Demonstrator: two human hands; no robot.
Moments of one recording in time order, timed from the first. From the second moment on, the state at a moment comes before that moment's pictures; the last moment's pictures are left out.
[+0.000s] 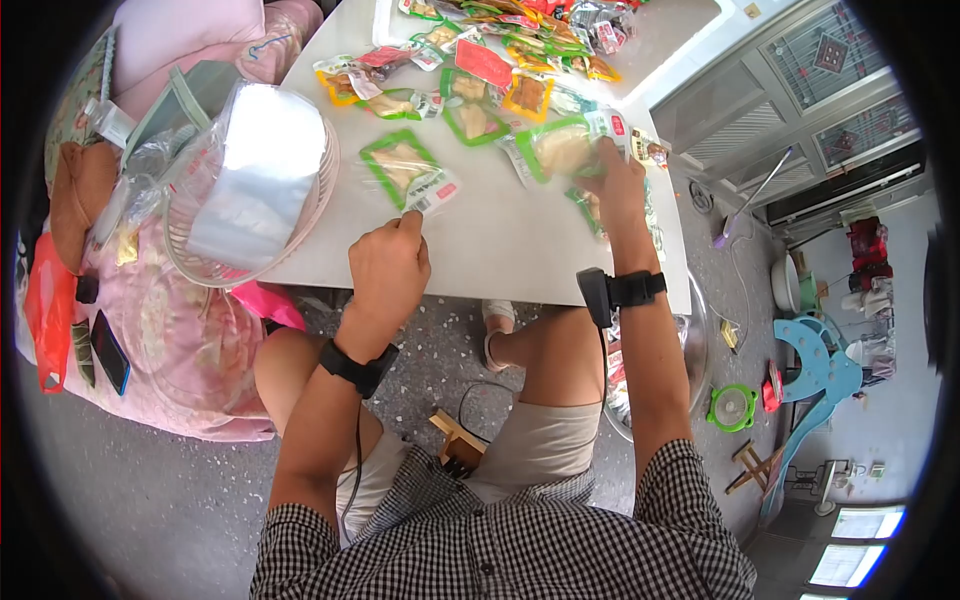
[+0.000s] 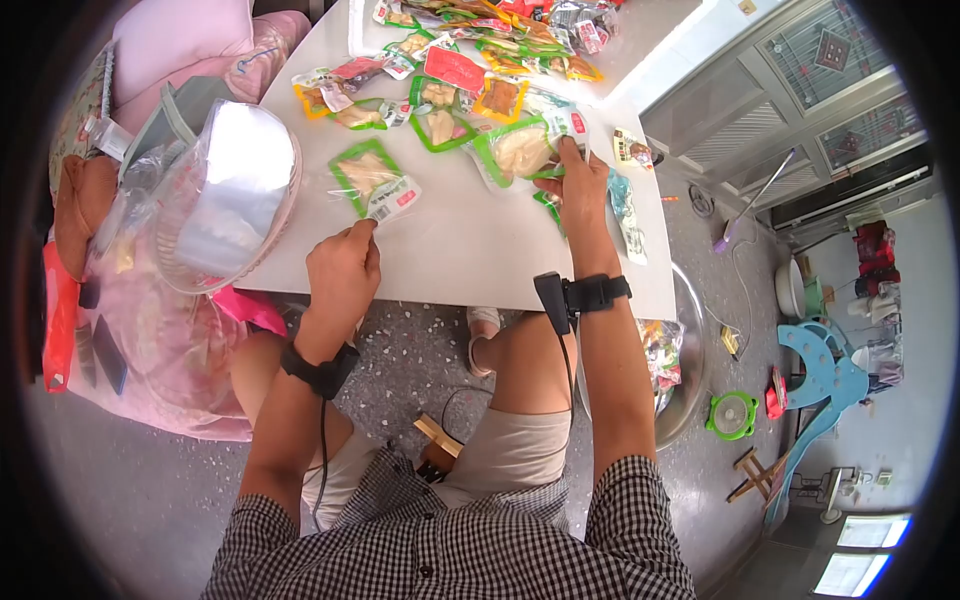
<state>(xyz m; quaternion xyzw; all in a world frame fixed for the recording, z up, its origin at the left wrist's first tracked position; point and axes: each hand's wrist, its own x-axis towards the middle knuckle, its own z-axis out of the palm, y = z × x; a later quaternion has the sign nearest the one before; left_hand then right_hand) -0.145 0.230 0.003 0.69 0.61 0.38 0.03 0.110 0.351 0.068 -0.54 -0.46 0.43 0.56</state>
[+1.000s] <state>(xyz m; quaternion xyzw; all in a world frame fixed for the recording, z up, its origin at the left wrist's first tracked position) -0.145 0.225 0.001 0.71 0.58 0.40 0.05 0.019 0.269 0.047 -0.59 -0.54 0.57 0.21</state>
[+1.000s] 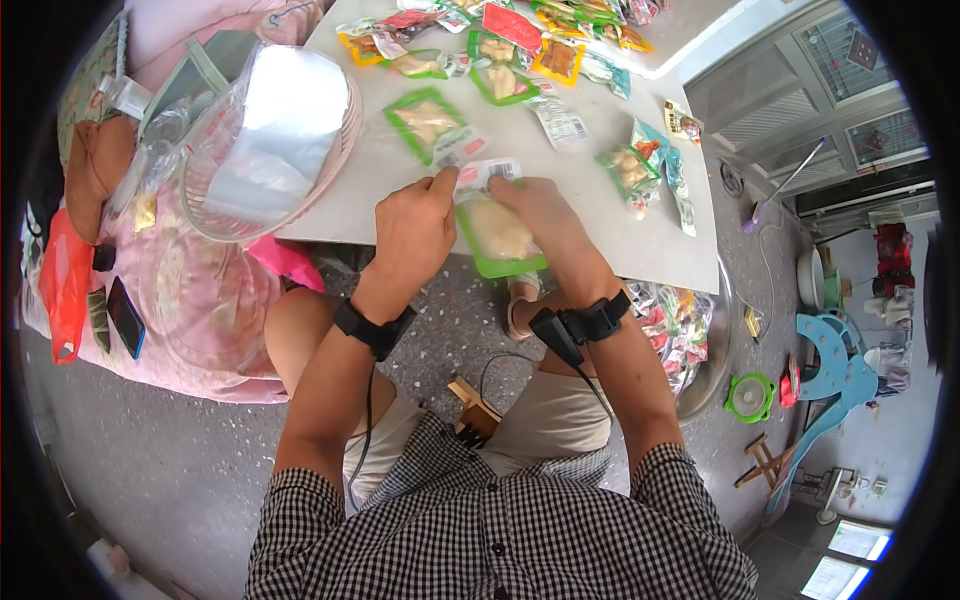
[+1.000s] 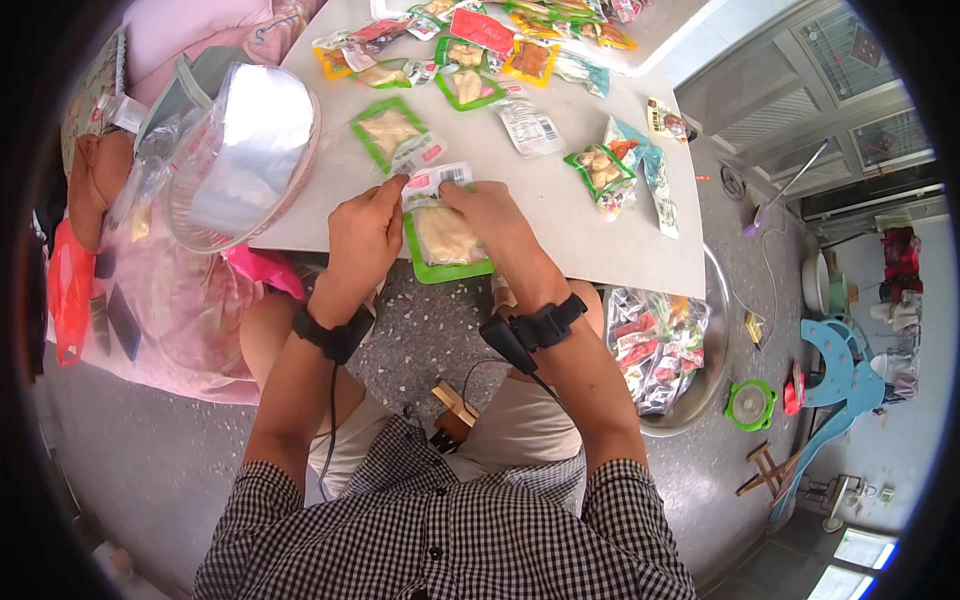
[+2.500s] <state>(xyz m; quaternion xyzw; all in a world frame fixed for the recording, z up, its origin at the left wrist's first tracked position) -0.143 0.228 -0.001 0.71 0.60 0.38 0.04 0.118 0.224 0.021 -0.45 -0.23 0.73 0.46</state>
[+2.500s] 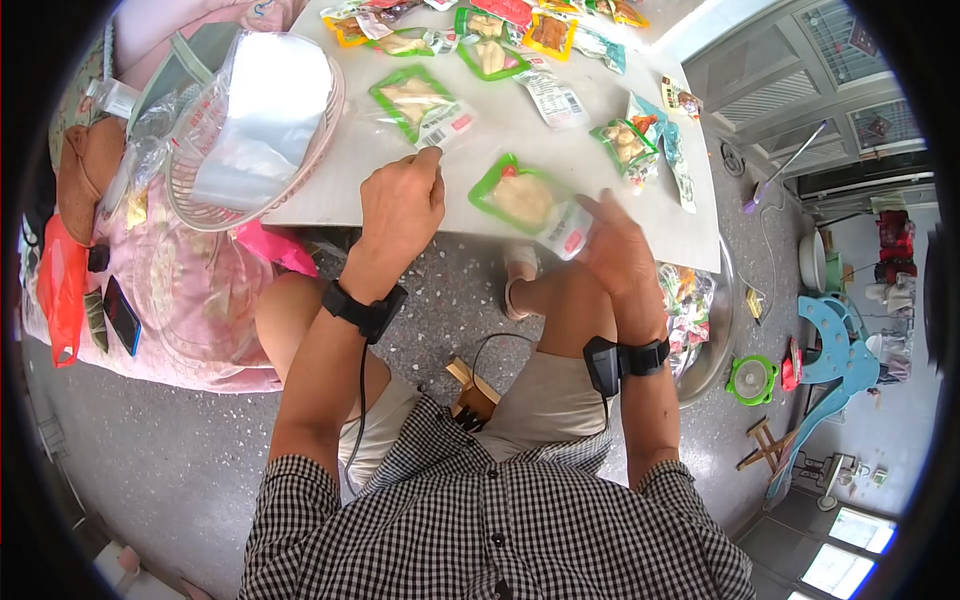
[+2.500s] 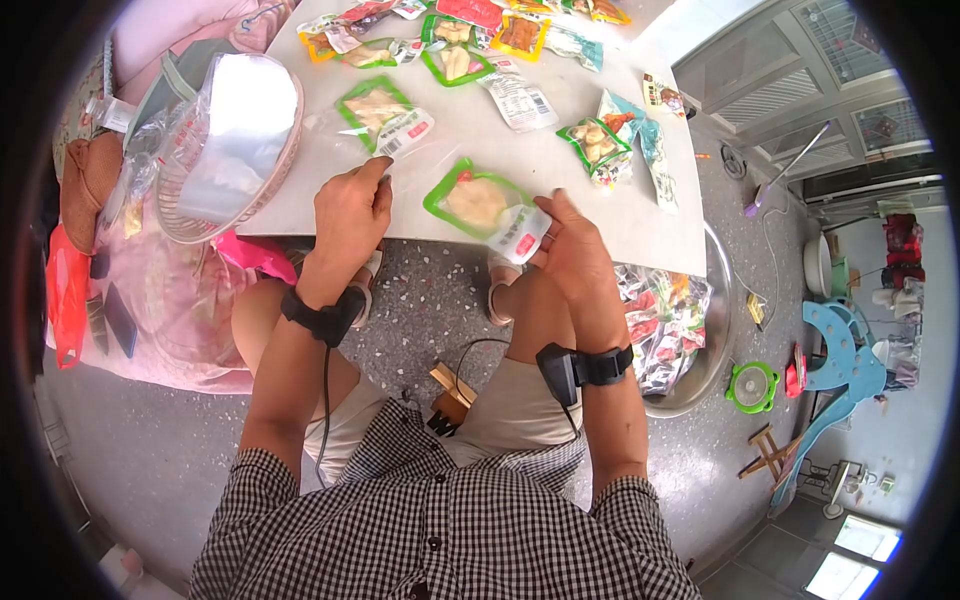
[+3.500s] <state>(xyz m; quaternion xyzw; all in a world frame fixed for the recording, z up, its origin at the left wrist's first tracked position) -0.145 0.220 -0.002 0.72 0.60 0.35 0.00 0.039 0.264 0.020 -0.49 -0.34 0.68 0.42</state>
